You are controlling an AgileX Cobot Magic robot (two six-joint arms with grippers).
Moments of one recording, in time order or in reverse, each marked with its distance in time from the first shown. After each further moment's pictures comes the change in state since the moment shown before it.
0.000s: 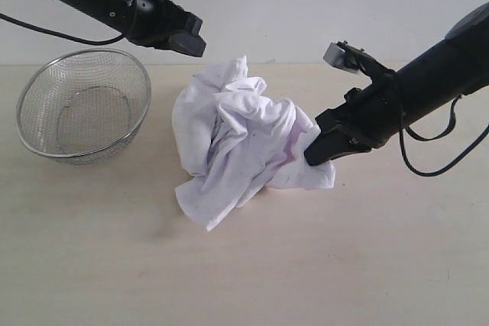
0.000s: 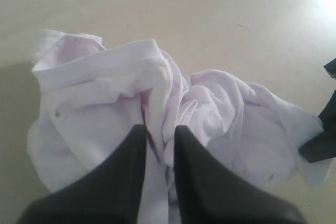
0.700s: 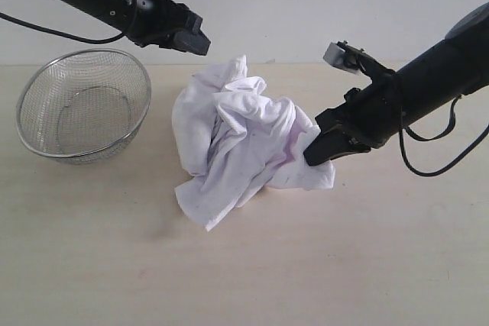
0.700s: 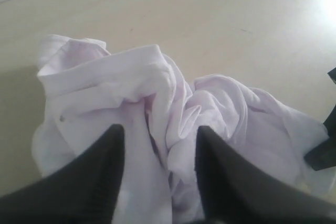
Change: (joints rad) left arm 0.000 0.000 0.000 -0.001 -0.019 0.000; right arm 0.000 0.000 0.000 0.002 0.008 0.000
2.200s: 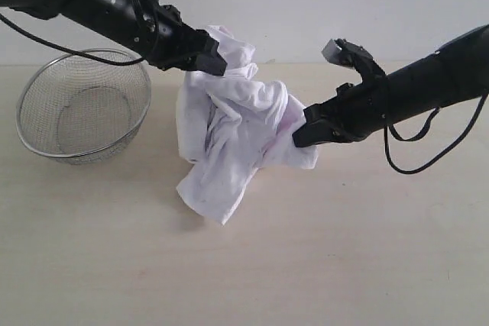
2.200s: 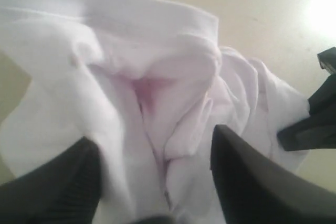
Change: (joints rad) left arm -0.024 0.089 0.000 -0.053 -0.059 0.009; right arm 0.000 0.080 0.000 0.266 -0.147 -0.234
